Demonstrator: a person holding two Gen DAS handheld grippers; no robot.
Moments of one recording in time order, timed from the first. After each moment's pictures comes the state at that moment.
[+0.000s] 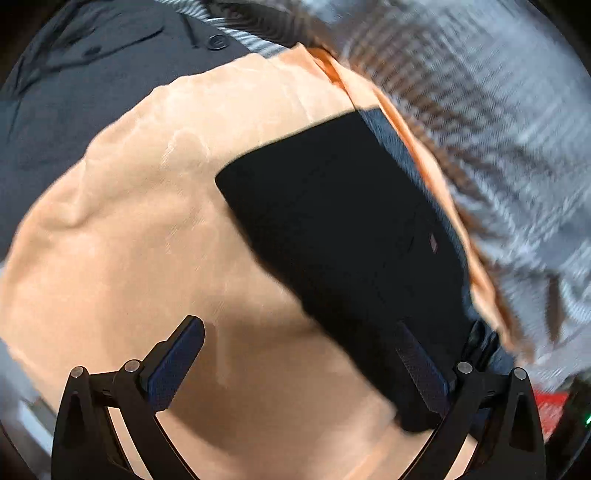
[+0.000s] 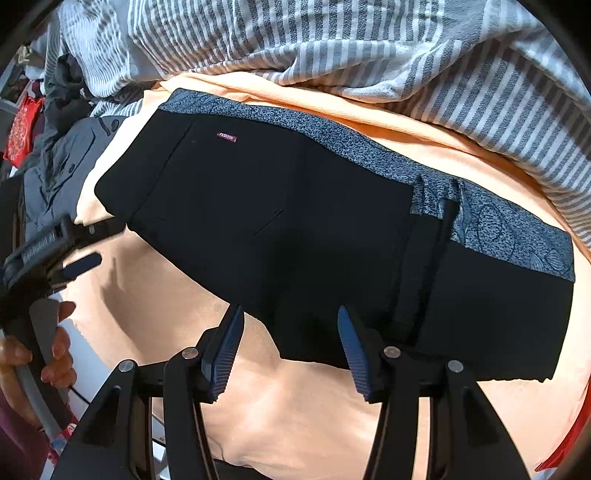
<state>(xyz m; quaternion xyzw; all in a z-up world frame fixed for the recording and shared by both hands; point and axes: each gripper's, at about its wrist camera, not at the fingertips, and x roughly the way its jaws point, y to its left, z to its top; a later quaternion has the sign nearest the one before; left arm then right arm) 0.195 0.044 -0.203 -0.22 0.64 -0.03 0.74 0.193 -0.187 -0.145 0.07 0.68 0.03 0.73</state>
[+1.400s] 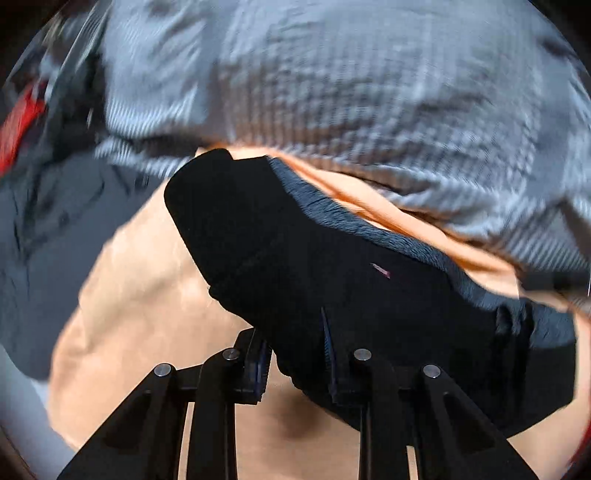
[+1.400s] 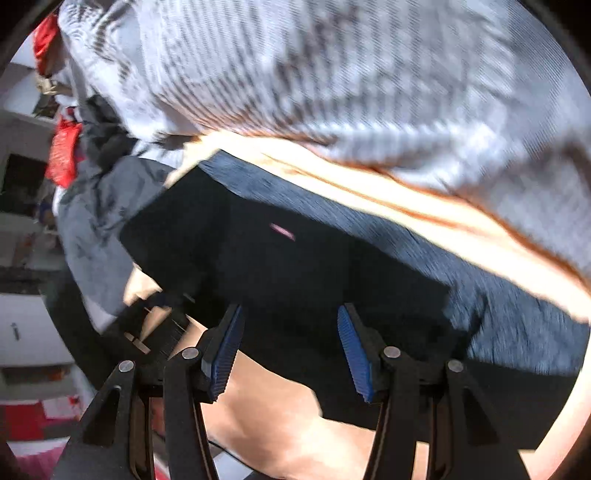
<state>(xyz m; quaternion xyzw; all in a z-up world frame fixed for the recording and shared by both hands) 0.210 -0.069 -0.148 0.03 0.54 -0.06 0.84 0.296 -0.195 -0.104 0.15 0.67 0.13 0.72</state>
